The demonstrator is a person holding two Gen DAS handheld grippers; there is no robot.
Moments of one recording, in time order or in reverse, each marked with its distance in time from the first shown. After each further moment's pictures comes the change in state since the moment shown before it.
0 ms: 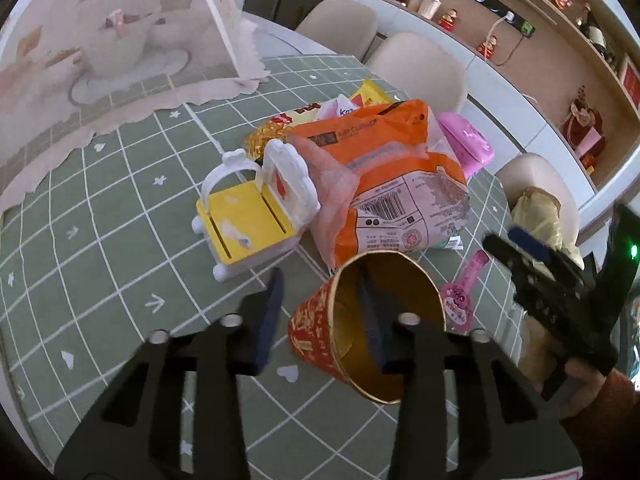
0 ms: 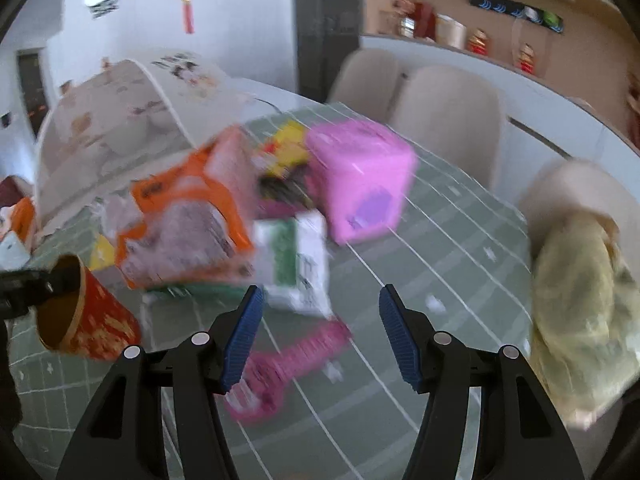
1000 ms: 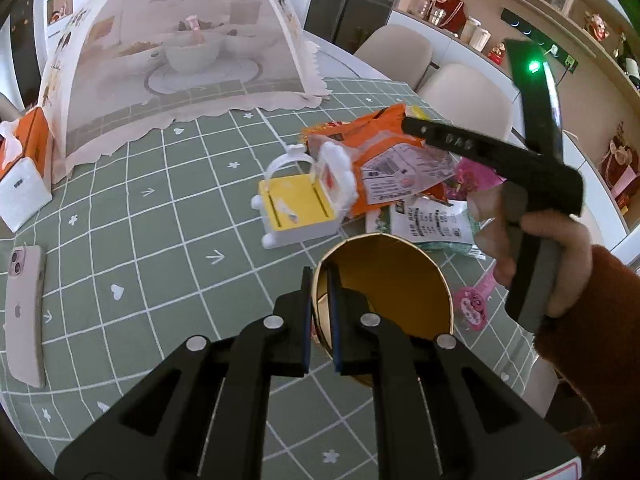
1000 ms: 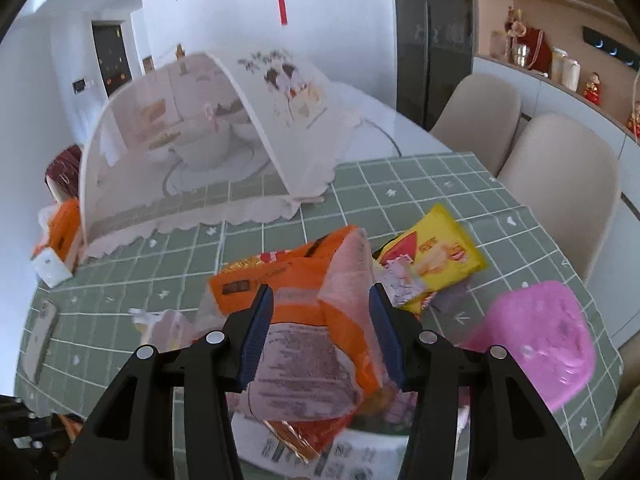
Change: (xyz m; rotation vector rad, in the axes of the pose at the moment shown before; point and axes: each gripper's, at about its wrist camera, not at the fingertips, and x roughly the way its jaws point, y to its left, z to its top) left arm -0.041 0.005 -0.030 -0.122 -0.082 0.166; right arm 0.092 0.077 0.098 -0.190 0.052 0.187
